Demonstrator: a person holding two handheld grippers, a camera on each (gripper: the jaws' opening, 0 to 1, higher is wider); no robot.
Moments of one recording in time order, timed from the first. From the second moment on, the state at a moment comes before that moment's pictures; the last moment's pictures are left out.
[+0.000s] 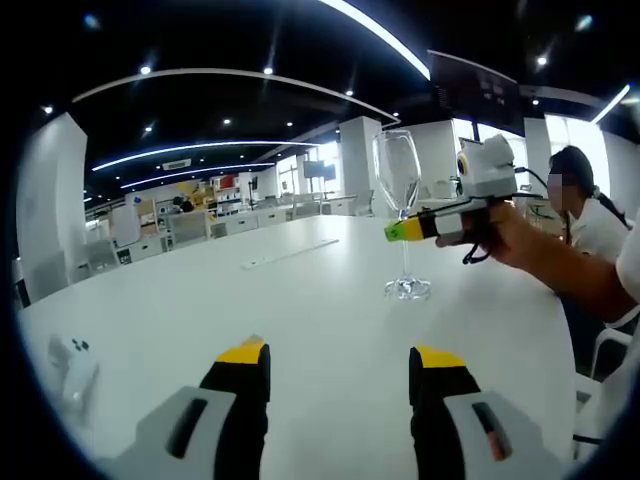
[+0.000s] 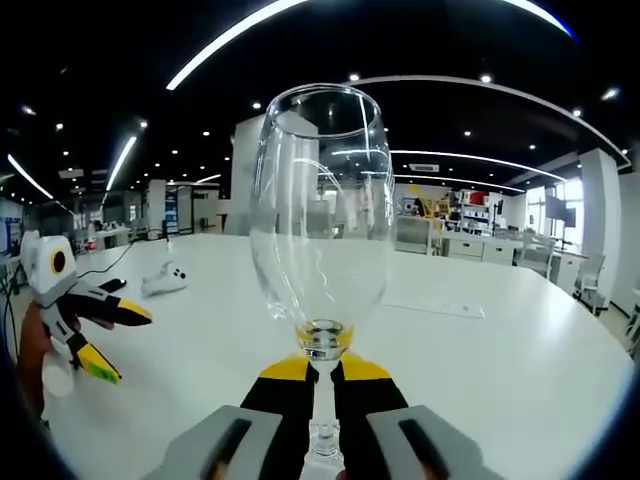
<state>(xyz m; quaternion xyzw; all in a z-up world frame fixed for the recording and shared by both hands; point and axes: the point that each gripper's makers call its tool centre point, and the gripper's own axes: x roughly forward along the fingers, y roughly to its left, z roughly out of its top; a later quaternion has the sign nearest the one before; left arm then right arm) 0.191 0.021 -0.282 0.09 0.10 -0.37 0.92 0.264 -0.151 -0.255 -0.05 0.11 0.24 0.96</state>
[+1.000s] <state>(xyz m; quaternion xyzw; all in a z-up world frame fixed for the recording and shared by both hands) 0.191 0.021 -0.281 0.09 0.10 -0.37 0.92 0.262 -0.153 -0.257 -0.04 0.11 0.24 0.96</state>
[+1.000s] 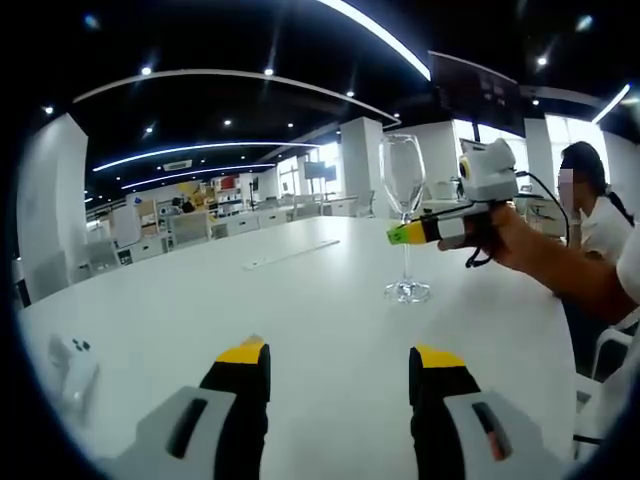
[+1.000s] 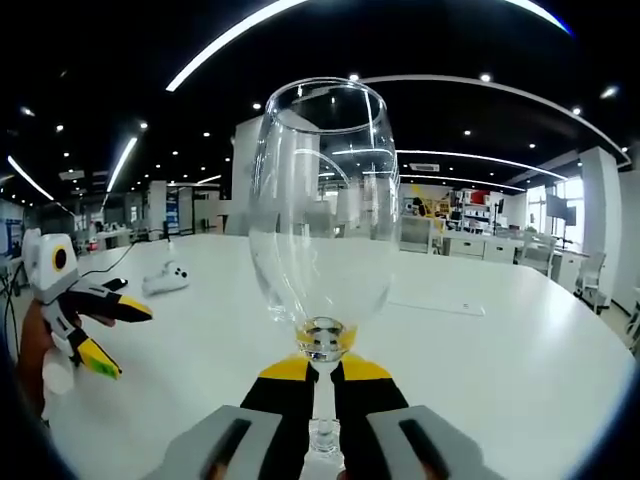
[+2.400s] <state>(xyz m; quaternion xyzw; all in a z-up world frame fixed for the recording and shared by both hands) 0.189 0.021 -0.280 0.09 0.10 -0.37 0.92 0.255 -0.147 -0.264 -0.06 0.10 0.26 0.96</state>
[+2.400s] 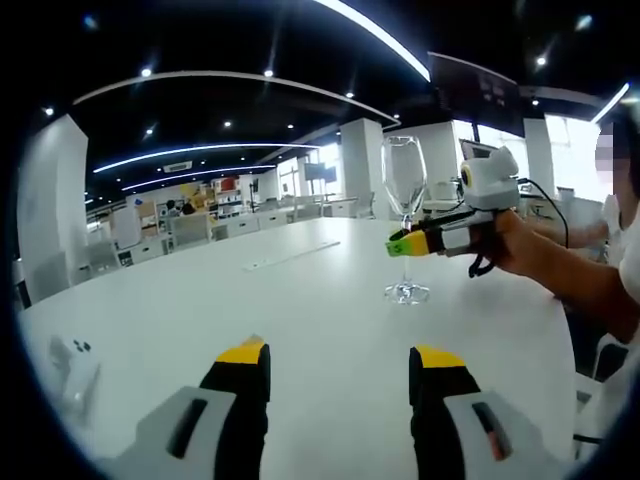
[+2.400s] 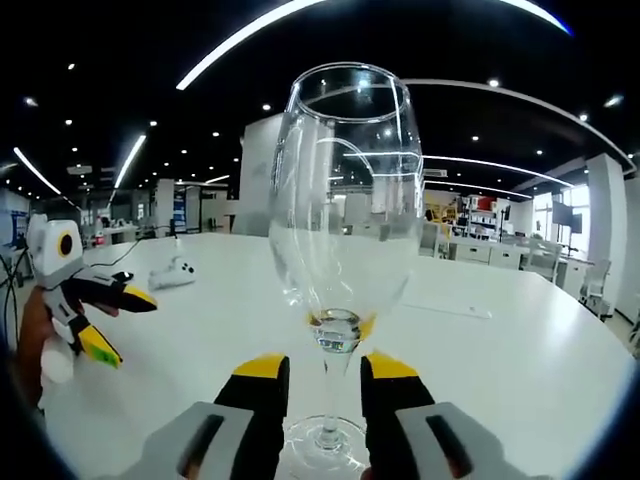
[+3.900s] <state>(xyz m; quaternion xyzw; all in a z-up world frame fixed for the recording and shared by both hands) 0.190 0.020 -0.281 0.09 0.10 -0.37 0.92 0.227 -0.171 -0.257 -0.04 0.09 0.24 0.97</state>
